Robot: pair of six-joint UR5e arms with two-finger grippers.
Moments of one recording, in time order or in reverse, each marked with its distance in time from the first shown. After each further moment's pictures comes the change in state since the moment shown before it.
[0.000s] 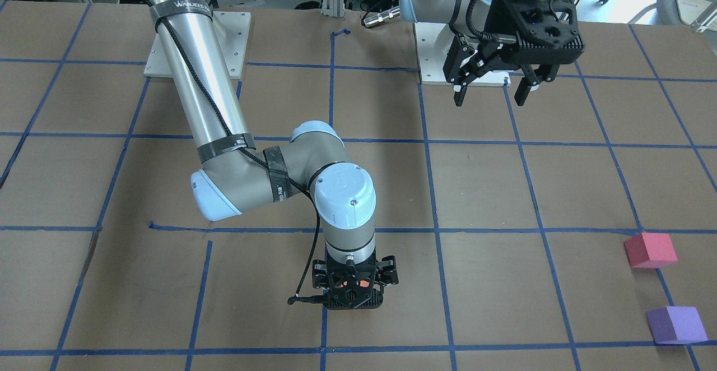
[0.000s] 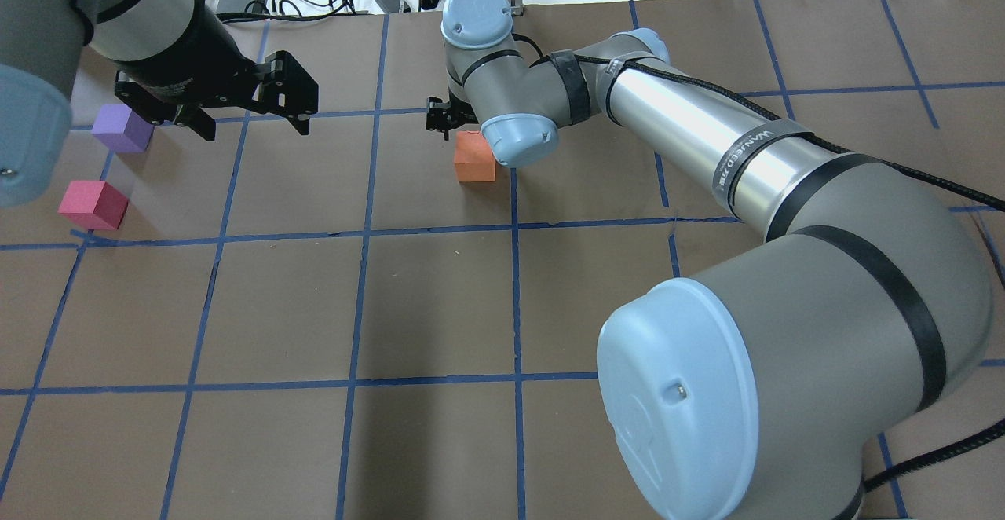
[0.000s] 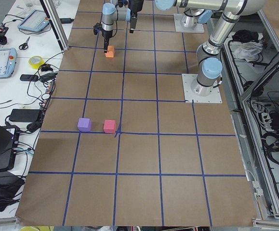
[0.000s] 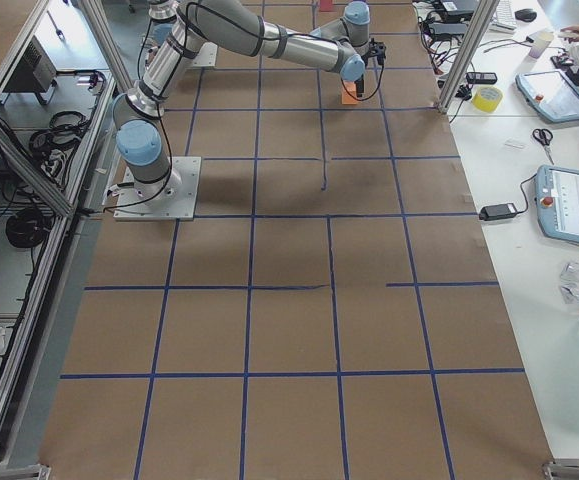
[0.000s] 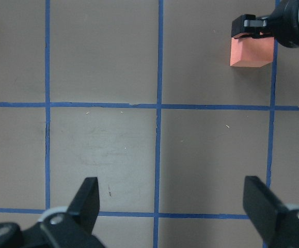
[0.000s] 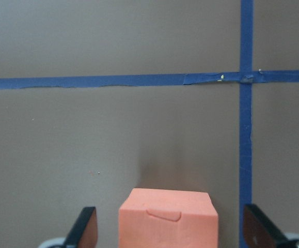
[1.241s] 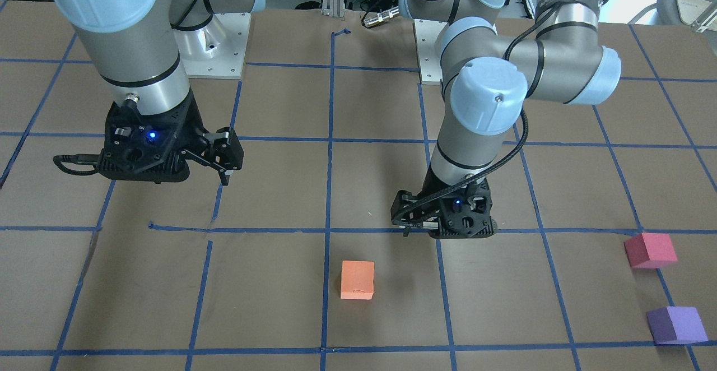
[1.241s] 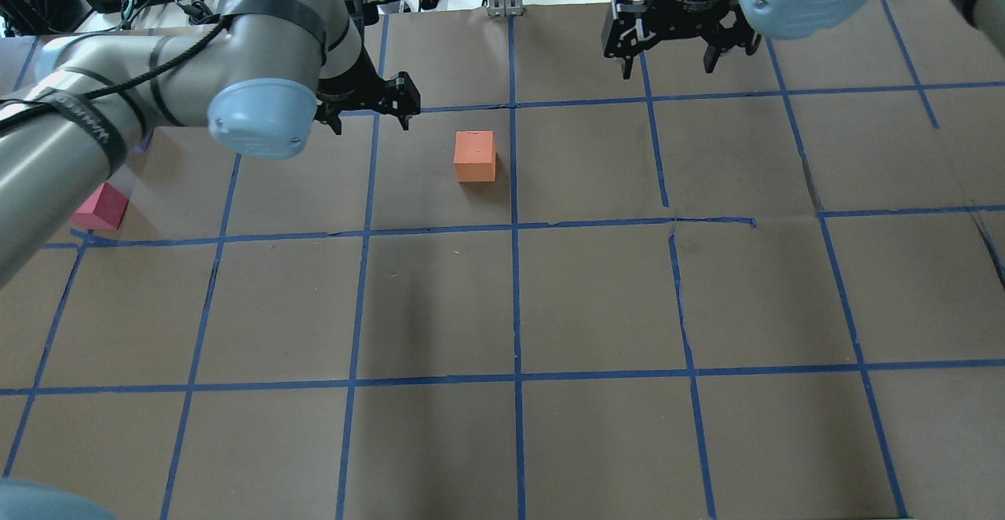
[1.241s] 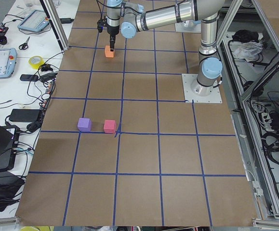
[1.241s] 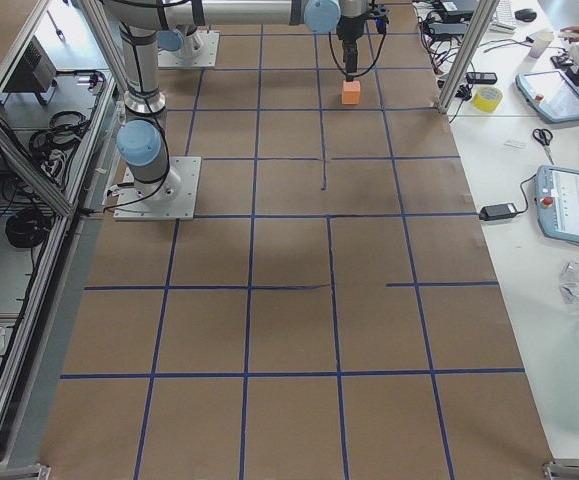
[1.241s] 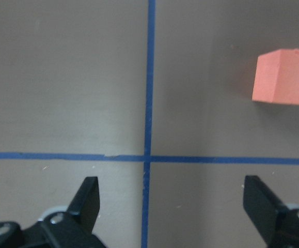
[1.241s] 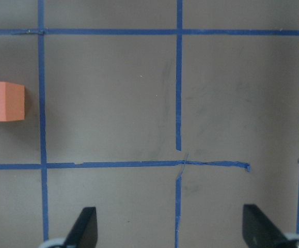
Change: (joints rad) left arm -0.112 -0.447 0.042 0.415 -0.014 -0.114; right arm -0.284 -0.562 0.178 0.533 -0.079 -0.295
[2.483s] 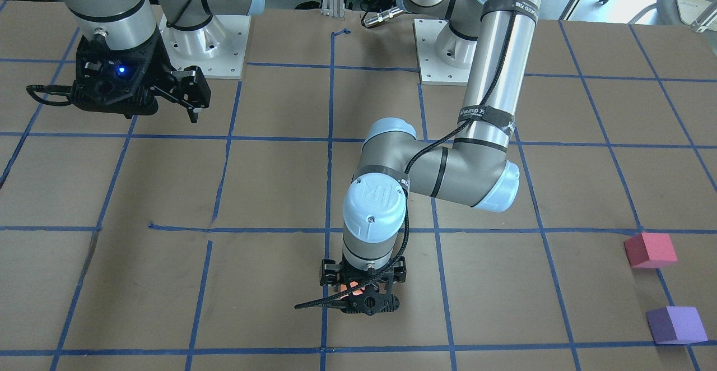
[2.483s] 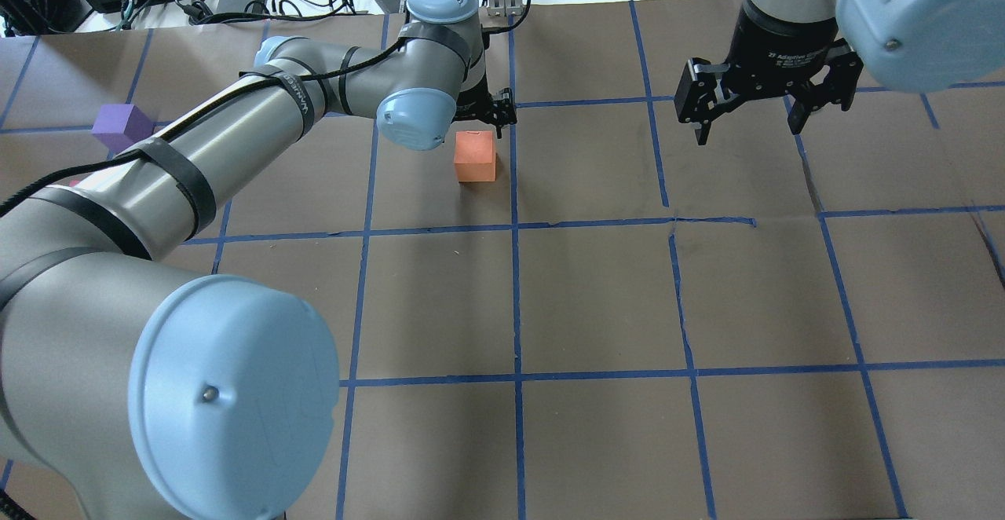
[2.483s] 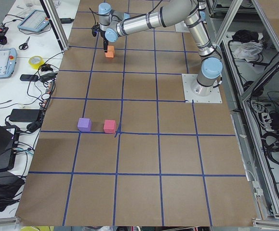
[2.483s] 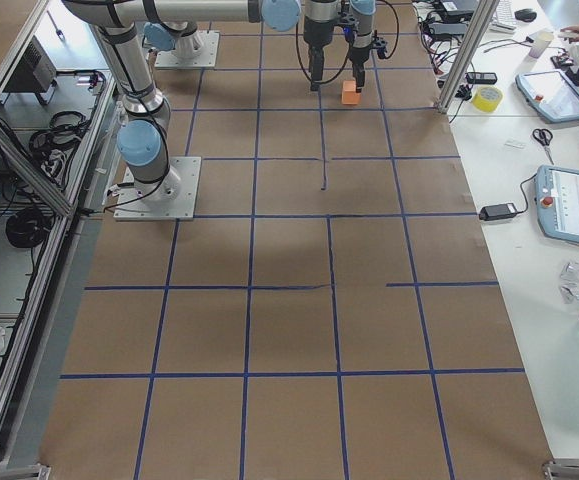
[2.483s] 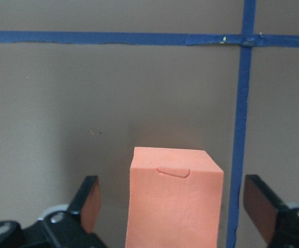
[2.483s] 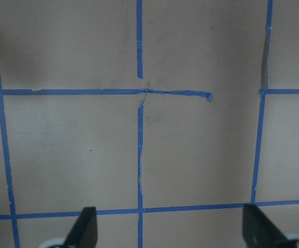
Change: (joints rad) left arm -0.123 -0.335 0.226 0.023 0.017 -0.128; right arm -0.054 -0.158 0.109 0.171 -0.026 -0.056
